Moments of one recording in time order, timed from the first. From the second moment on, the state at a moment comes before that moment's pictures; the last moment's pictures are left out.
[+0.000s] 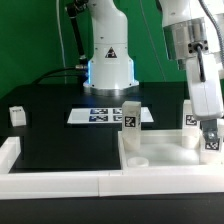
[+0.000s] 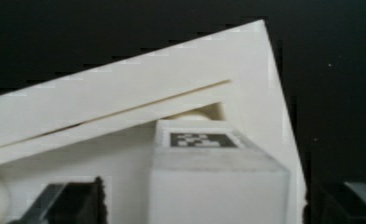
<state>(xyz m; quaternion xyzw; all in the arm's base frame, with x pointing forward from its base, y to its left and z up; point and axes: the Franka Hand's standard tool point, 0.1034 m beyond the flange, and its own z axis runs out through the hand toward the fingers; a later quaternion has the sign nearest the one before) 0.626 0.115 0.072 -0.61 0.78 0.02 0.11</state>
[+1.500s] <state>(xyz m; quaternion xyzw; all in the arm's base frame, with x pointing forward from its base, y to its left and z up) 0.627 0.118 0.072 -0.91 0.41 -0.04 0.05</state>
